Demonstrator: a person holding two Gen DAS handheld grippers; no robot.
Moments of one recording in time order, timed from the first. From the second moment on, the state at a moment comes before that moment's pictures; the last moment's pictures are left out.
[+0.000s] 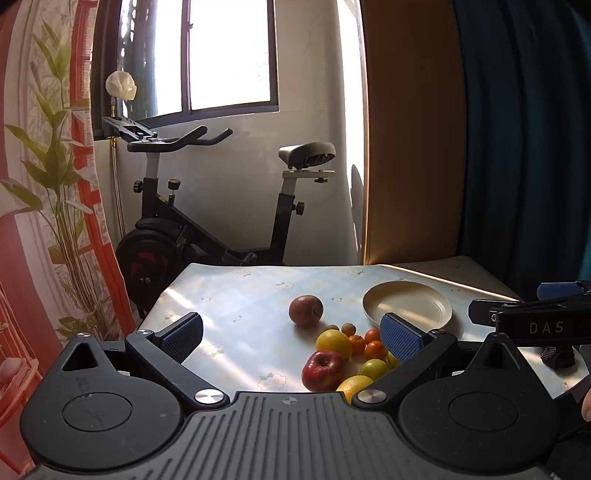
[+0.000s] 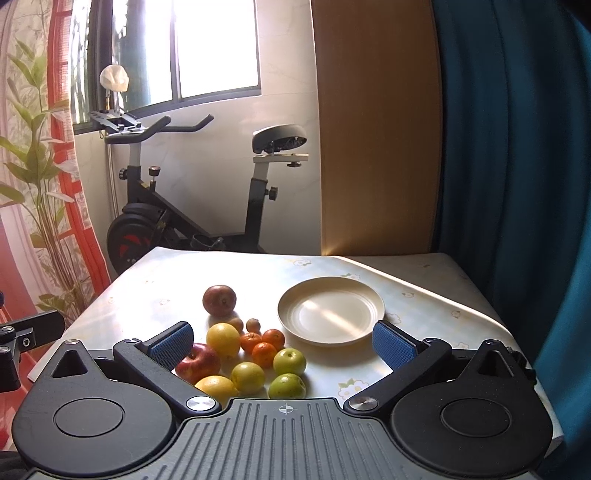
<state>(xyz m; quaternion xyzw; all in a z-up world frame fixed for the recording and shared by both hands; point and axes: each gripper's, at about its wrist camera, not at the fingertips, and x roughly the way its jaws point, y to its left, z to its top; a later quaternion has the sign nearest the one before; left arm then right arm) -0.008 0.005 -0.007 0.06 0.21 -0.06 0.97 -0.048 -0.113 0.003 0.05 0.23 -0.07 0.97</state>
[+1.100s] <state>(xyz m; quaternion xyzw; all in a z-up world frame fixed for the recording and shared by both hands) 0.130 0.024 -0.059 0.01 0.24 -0.09 0.97 0.061 -0.162 -0.070 0.04 0.19 -0.03 0.98</state>
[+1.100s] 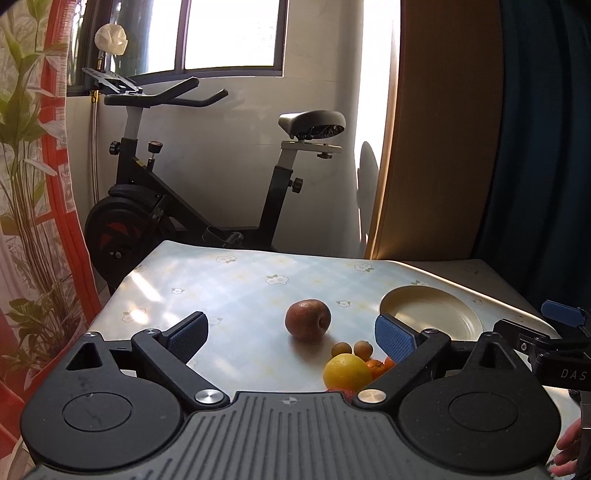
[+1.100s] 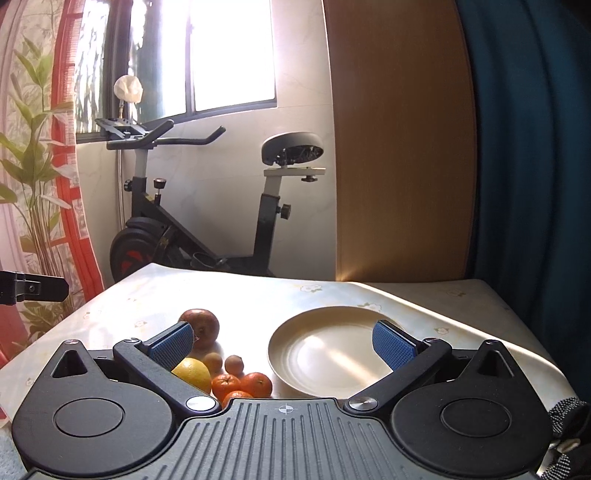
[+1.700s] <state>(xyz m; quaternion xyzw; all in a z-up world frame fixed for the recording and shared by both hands) 0.143 0.030 -0.086 0.02 0.30 -0.09 0.95 0.075 -0.146 -0.116 0.00 0.25 -0.02 0.97</state>
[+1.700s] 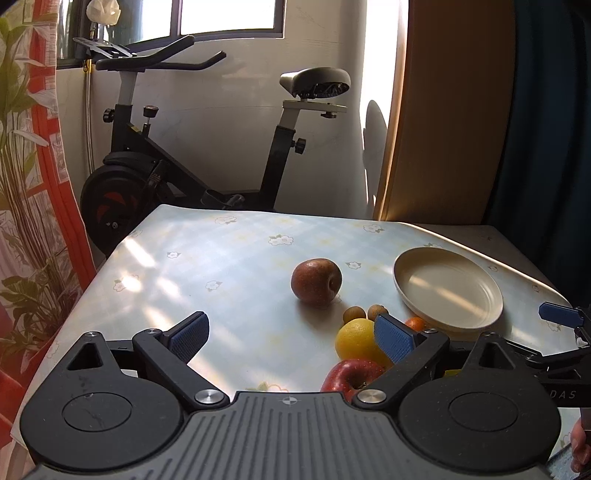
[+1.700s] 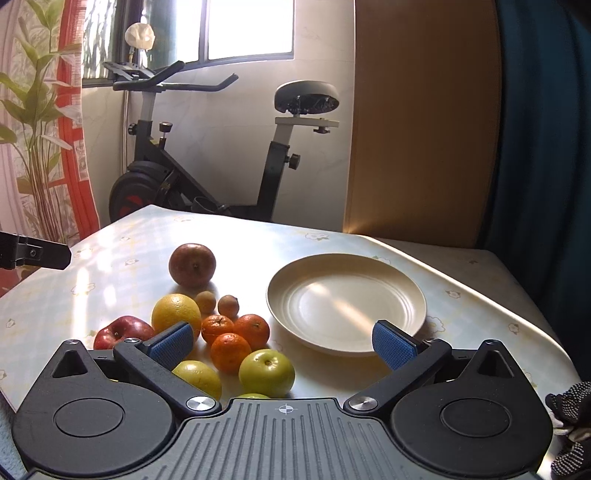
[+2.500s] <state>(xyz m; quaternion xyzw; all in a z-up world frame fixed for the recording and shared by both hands) 0.145 0.023 -0.106 0.03 0.31 -0.08 0.95 0.060 -0.150 -0.163 0.03 0.30 0.01 0.95</state>
